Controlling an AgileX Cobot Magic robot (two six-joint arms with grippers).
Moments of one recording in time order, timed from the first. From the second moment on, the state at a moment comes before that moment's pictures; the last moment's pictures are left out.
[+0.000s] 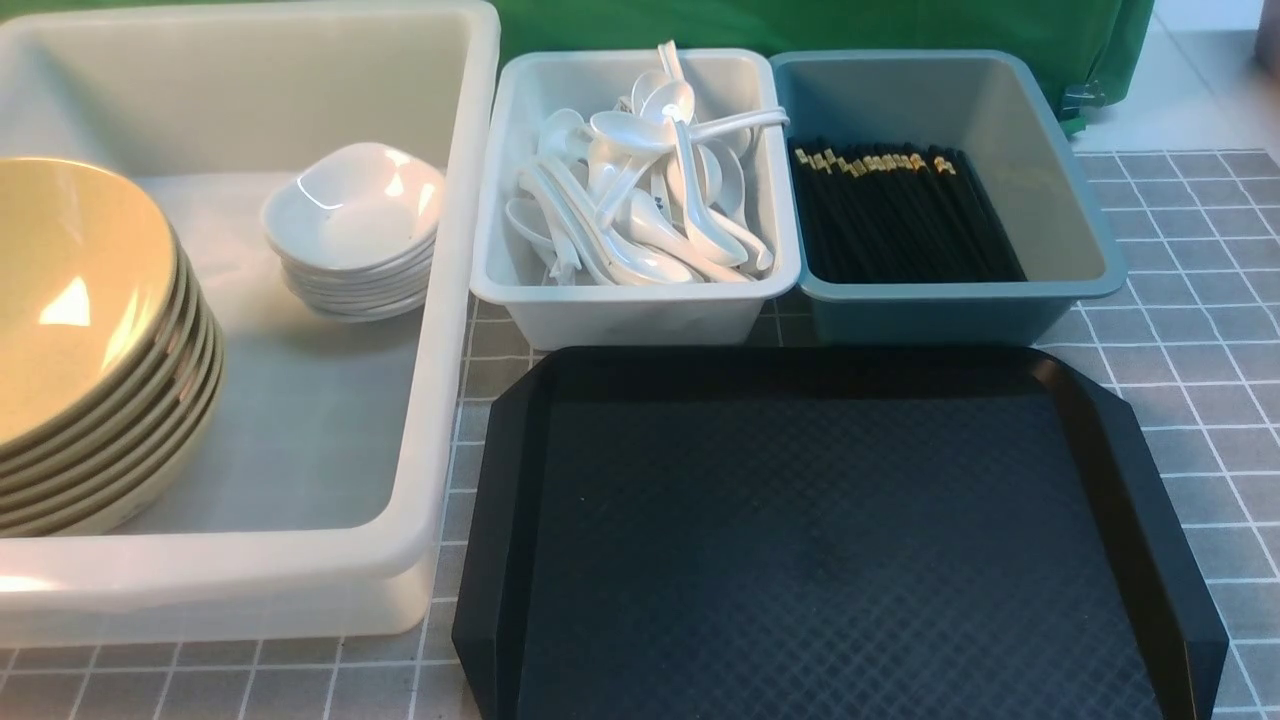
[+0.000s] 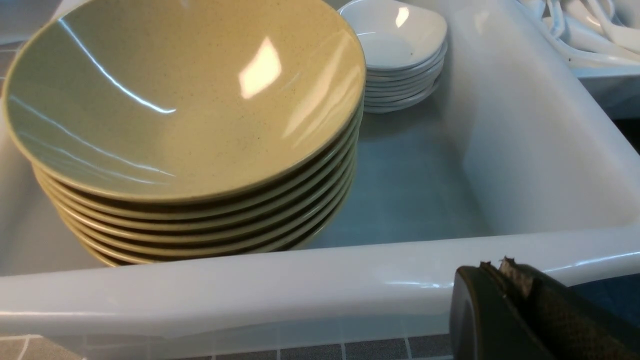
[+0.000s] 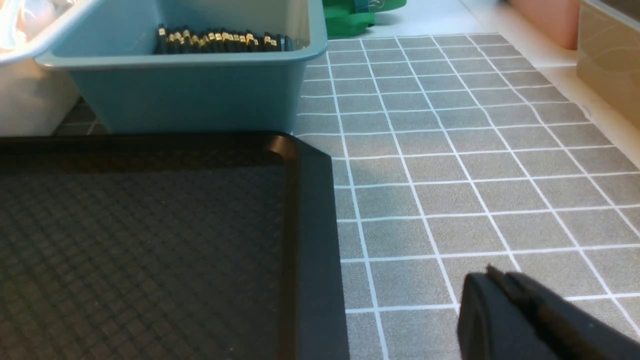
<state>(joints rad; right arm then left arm) -0.07 -0.01 0.03 -0.10 0.32 0.16 -0.07 0.16 -0.51 0.04 0.84 -0.03</state>
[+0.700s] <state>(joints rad) -0.07 -0.01 0.03 -0.10 0.32 0.16 0.05 0.00 -0.02 -0.08 0.09 0.05</state>
